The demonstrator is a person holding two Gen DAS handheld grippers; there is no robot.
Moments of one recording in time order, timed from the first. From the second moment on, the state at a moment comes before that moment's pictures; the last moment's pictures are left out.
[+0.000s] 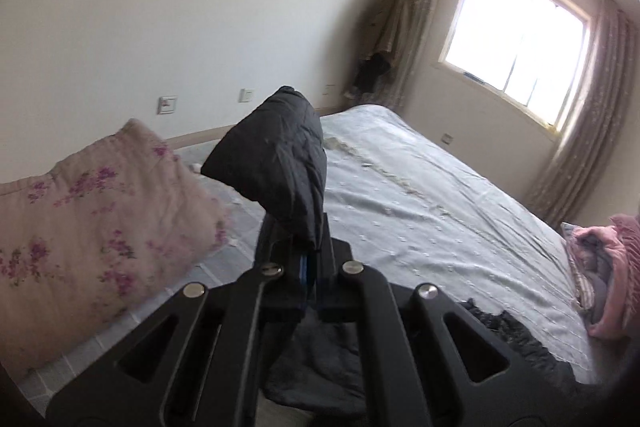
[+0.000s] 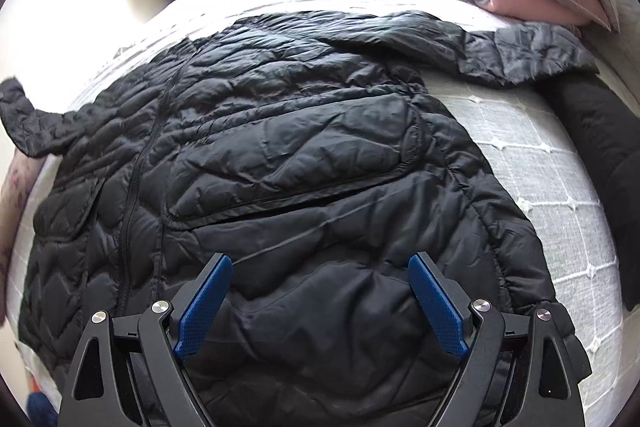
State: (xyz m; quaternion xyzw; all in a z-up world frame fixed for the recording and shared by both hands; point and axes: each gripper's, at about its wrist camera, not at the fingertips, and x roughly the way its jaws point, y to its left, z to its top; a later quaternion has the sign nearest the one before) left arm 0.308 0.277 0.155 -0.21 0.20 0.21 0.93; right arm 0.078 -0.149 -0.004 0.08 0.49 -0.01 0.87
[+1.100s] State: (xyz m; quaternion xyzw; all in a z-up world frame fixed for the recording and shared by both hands) left arm 0.357 -0.065 0.003 -0.07 0.41 -0.07 0.91; right arm 0.072 -0.190 0.003 0.16 0.50 -0.02 0.85
